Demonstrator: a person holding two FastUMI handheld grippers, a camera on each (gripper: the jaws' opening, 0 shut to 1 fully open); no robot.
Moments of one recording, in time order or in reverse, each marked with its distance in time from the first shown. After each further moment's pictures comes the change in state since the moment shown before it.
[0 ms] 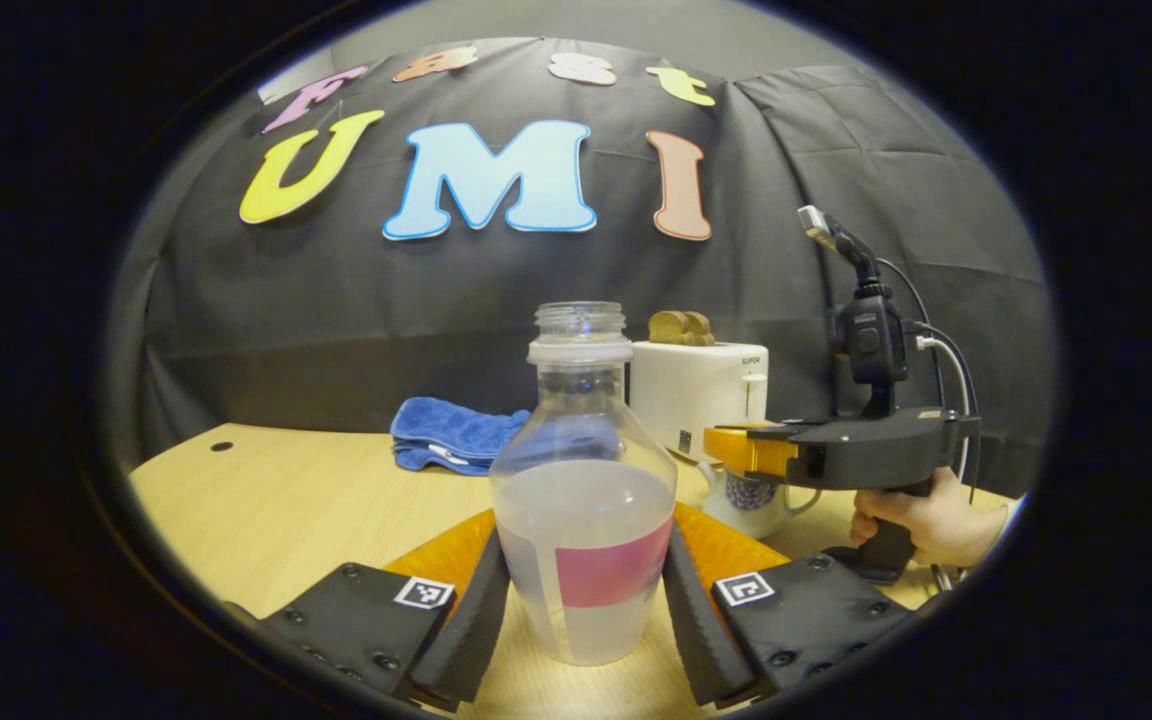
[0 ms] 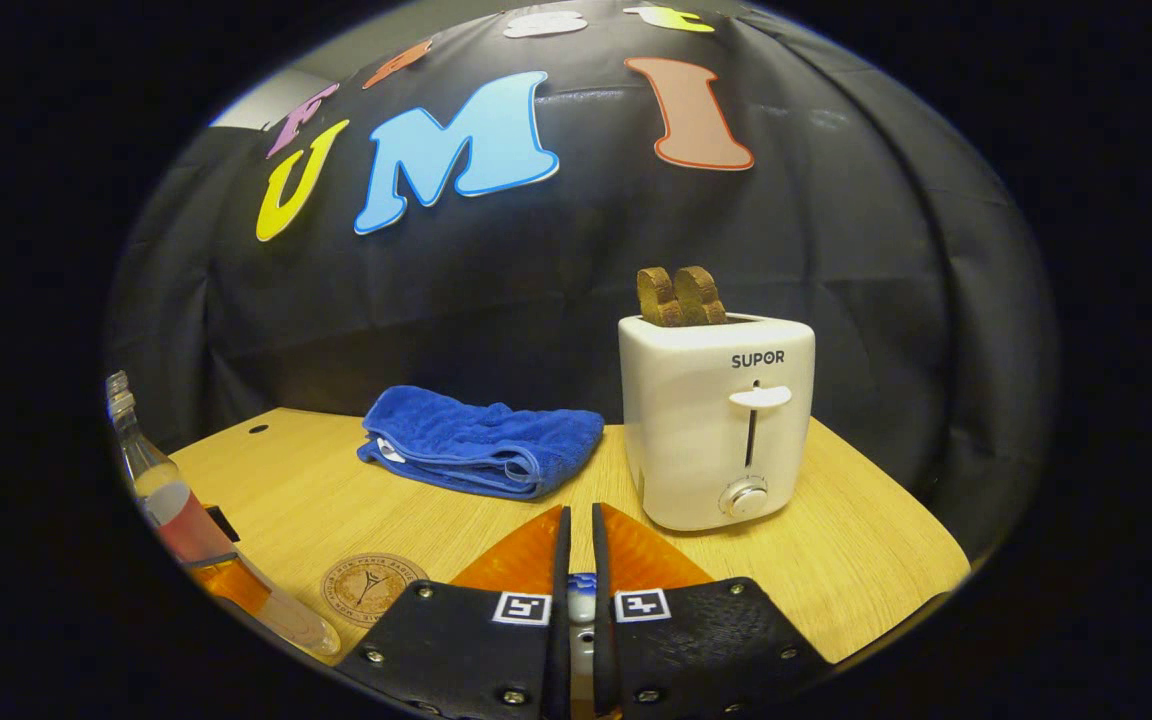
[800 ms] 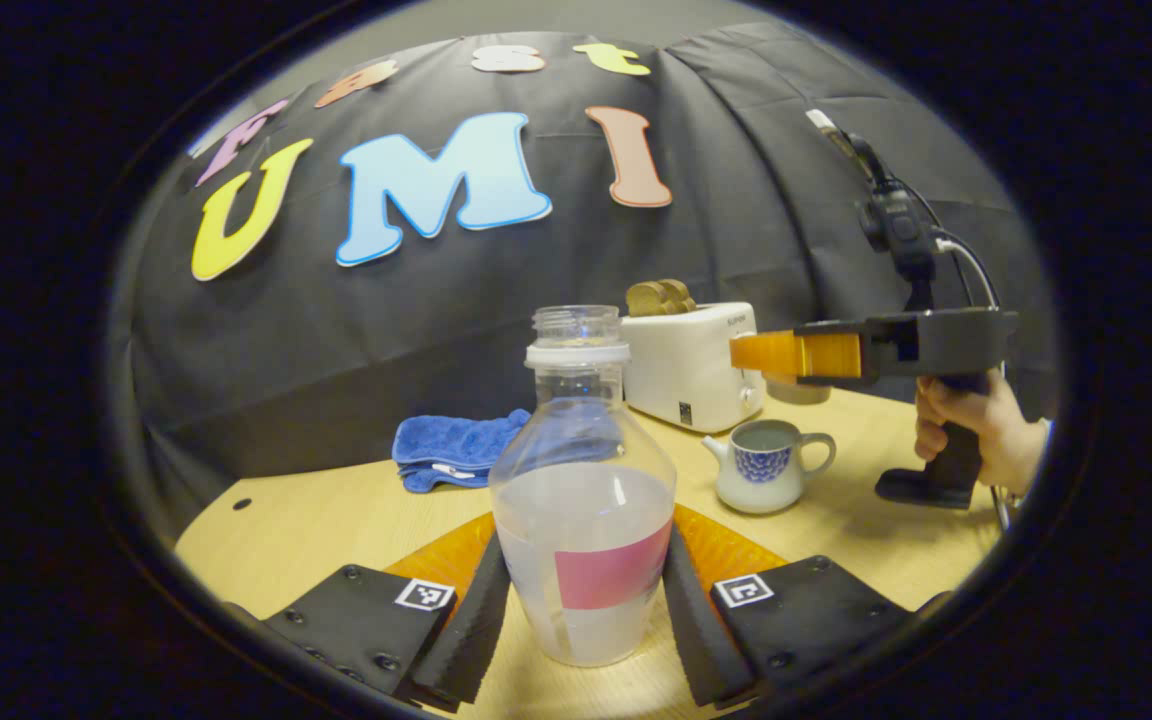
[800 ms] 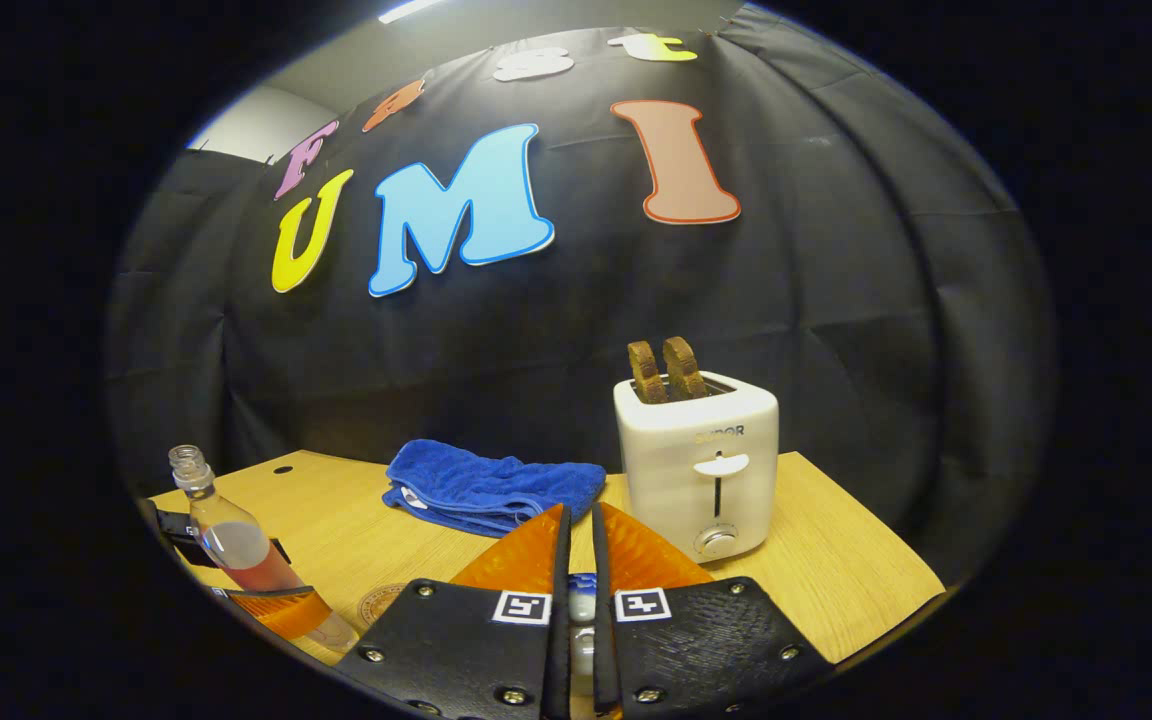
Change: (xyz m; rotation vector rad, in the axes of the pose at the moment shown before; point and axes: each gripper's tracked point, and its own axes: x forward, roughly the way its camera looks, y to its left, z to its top) left arm 0.013 -0.003 0.002 0.246 0.098 -0.043; right arm -0.038 -0.021 0.051 0.032 -0.128 0.009
